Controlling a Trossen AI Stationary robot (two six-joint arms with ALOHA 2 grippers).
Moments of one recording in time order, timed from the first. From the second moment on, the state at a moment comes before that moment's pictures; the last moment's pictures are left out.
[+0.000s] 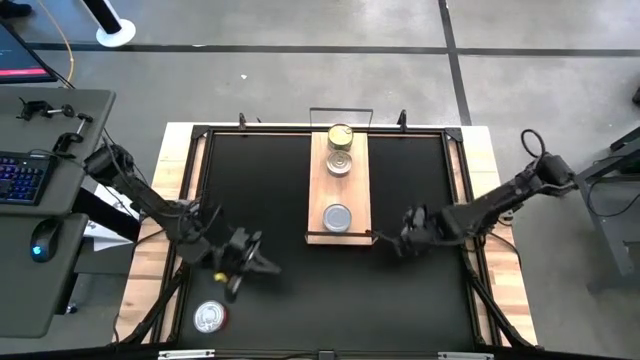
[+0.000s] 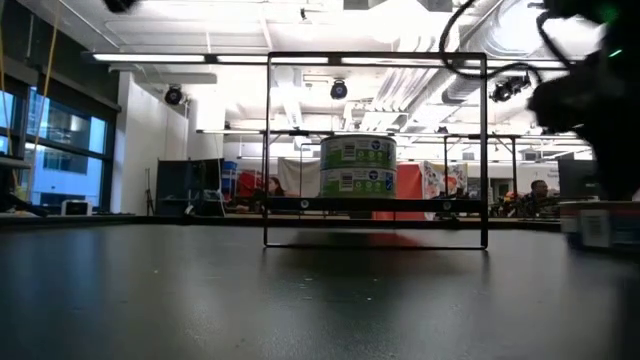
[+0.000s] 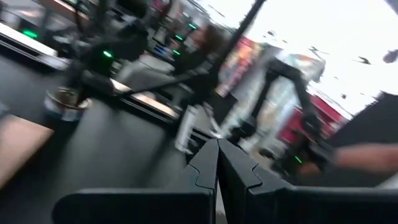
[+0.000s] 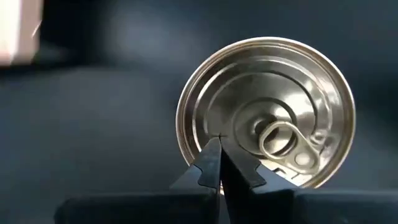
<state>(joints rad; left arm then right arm) -0.72 1.22 0.55 0.71 -0.50 -0.57 0.43 1.27 0.69 -0.83 0.07 1.64</state>
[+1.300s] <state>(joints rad) -0.69 1.95 1.05 0.55 -0.62 -0.43 0.75 1.98 1.61 -0.82 0.33 1.17</state>
